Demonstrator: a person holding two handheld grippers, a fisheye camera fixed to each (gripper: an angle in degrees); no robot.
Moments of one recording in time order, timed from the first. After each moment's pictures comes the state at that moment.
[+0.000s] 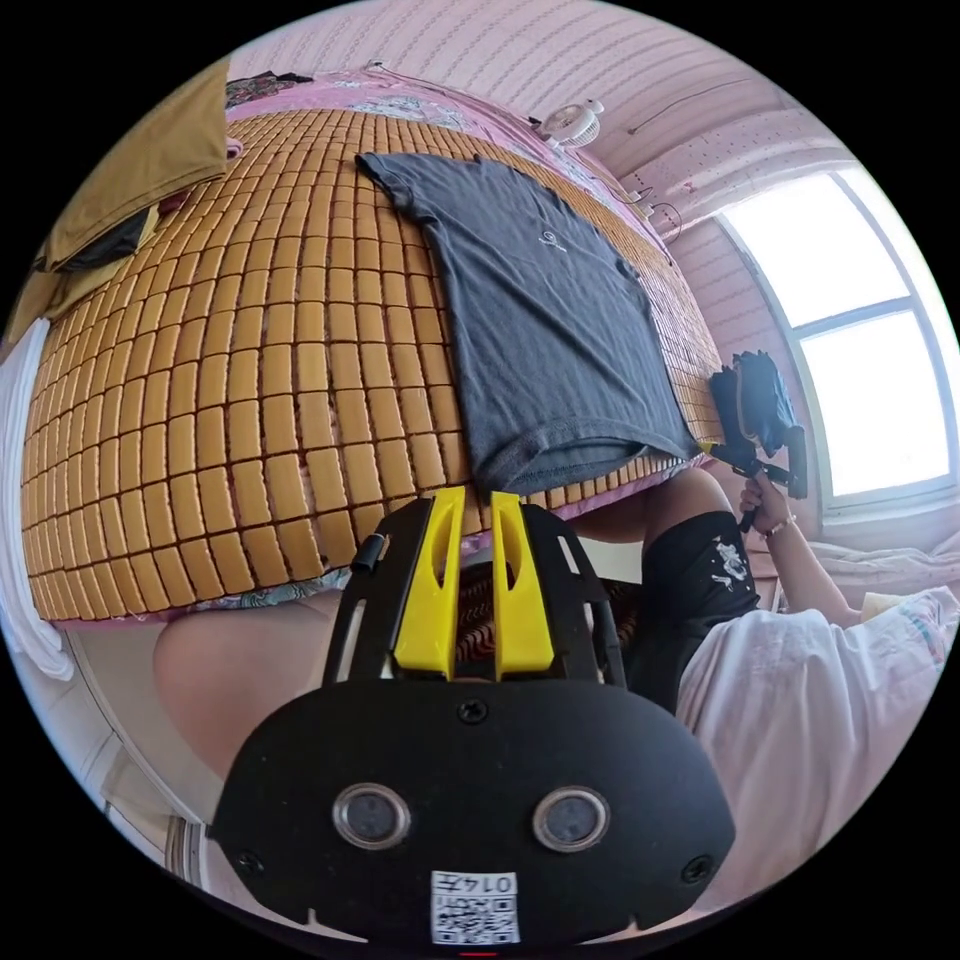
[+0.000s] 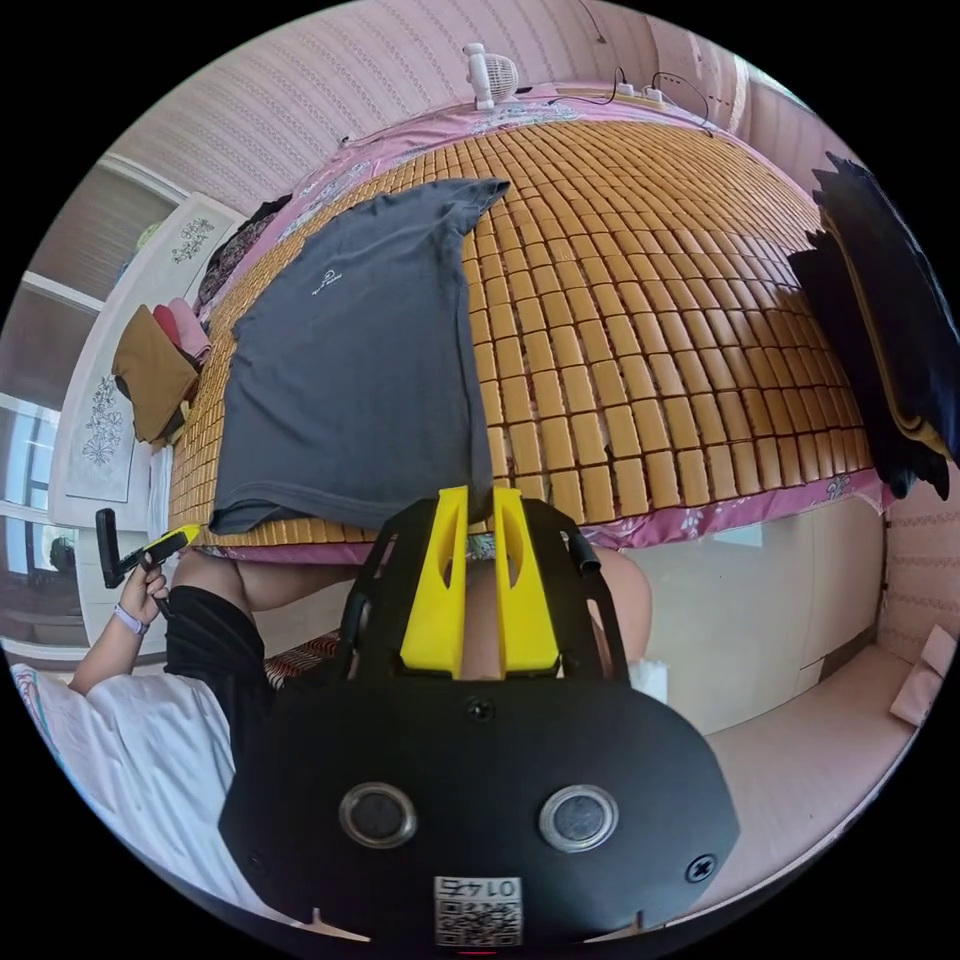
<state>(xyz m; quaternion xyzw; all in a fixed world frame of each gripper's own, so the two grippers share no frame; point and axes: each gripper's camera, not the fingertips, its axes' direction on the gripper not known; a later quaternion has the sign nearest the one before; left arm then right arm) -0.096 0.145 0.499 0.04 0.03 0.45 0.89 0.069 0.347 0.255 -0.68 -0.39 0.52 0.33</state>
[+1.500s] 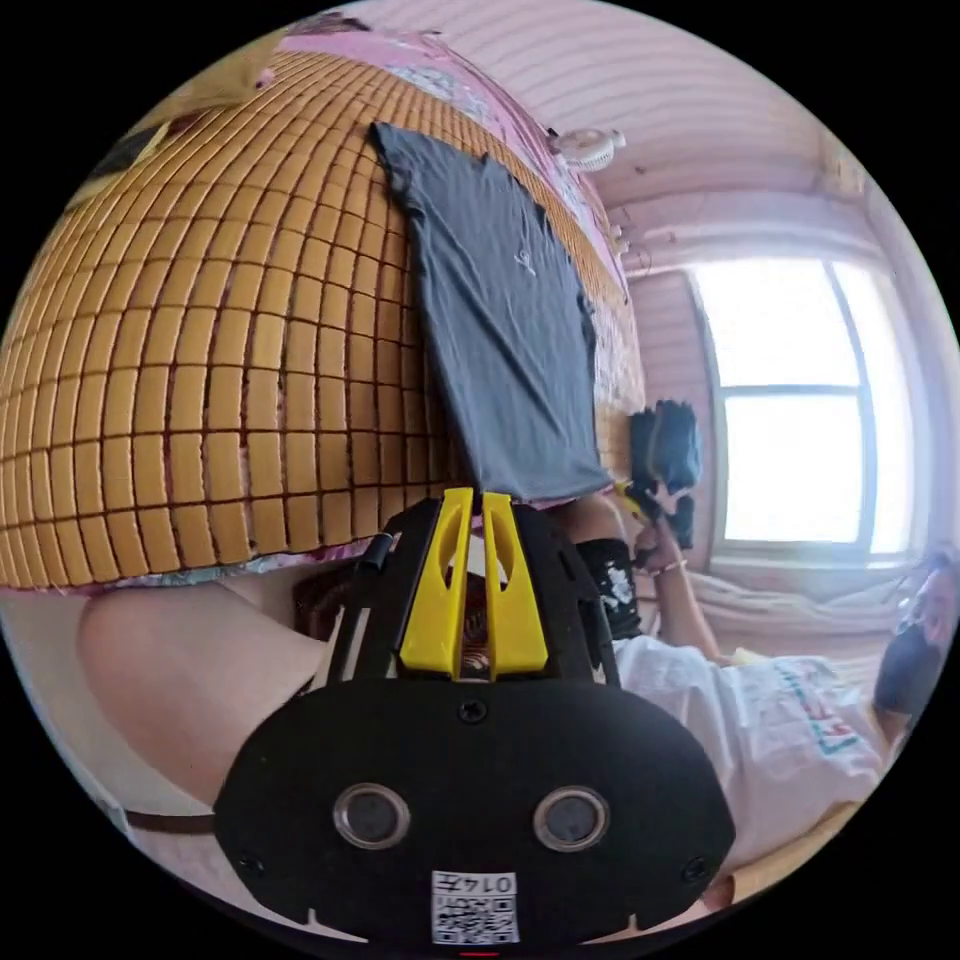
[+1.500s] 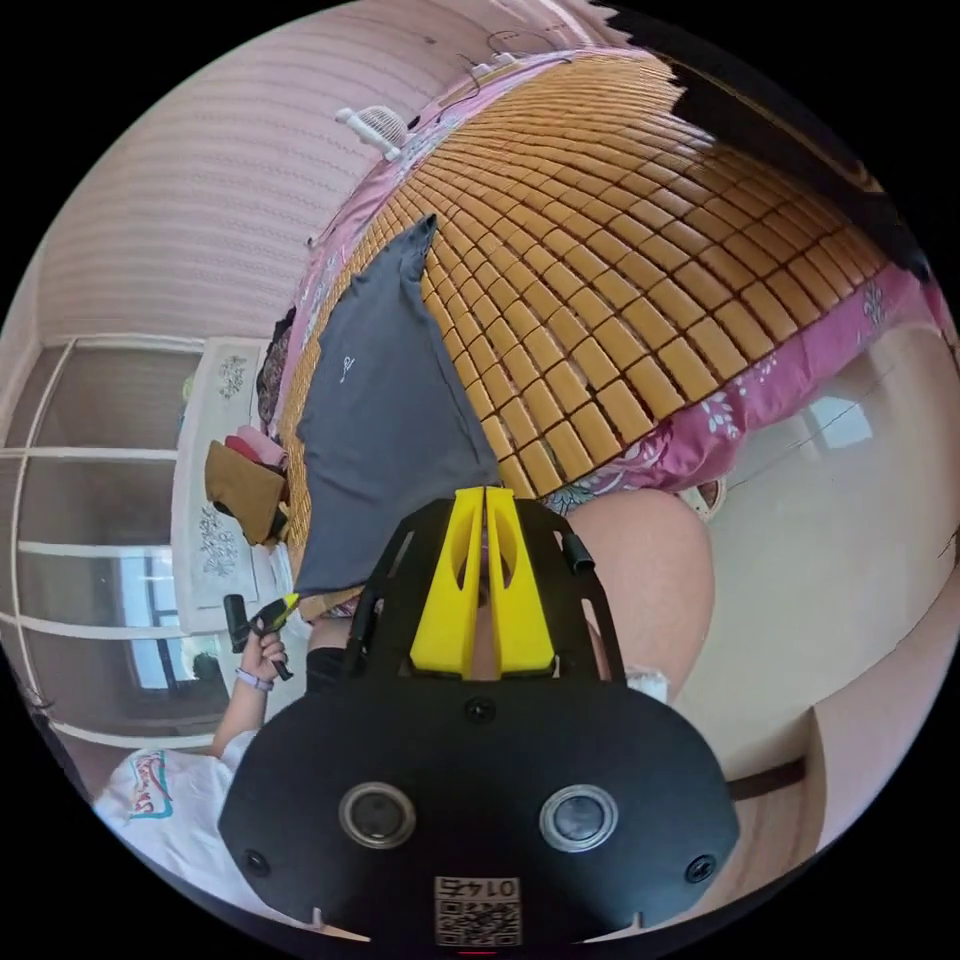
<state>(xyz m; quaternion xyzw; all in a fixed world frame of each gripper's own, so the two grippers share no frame) -0.106 0.066 0.503 -0.05 0.18 0.37 0.91 0.101 0.479 0.245 -0.63 -0.31 0.69 0.20</state>
